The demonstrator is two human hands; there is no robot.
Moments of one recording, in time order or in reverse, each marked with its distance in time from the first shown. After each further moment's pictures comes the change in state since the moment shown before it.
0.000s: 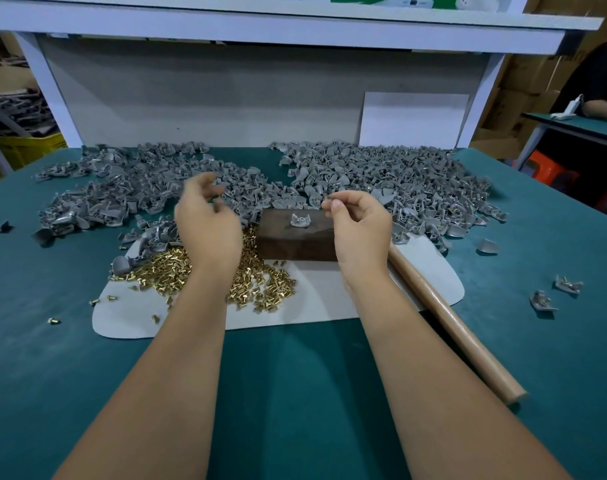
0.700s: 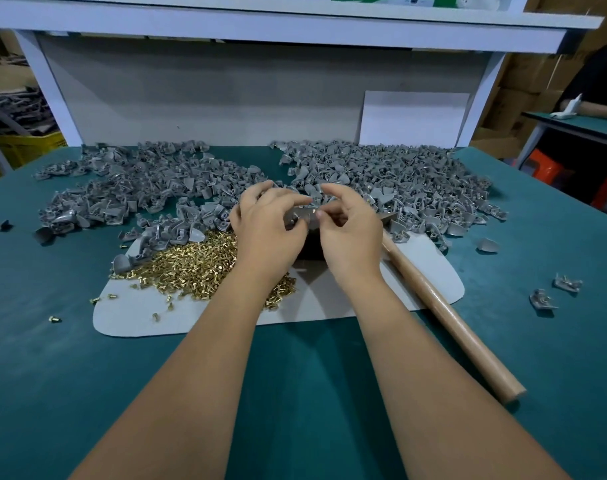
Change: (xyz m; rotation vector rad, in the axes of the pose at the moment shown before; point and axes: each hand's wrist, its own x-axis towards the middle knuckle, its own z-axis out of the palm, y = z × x) left_hand -0.033 0.004 0.029 0.325 -0.326 0.476; right_hand -0.005 0.002 0.001 -0.230 -0.127 -0.130
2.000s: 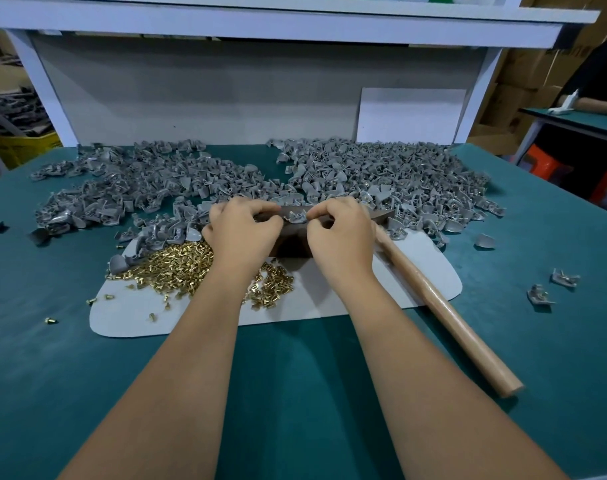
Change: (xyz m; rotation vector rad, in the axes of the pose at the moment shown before) left_hand 0.005 -0.013 -0.014 -0.069 -0.067 -0.352; right_hand -0.004 -0.005 0.001 -0.365 -0.026 -0.026
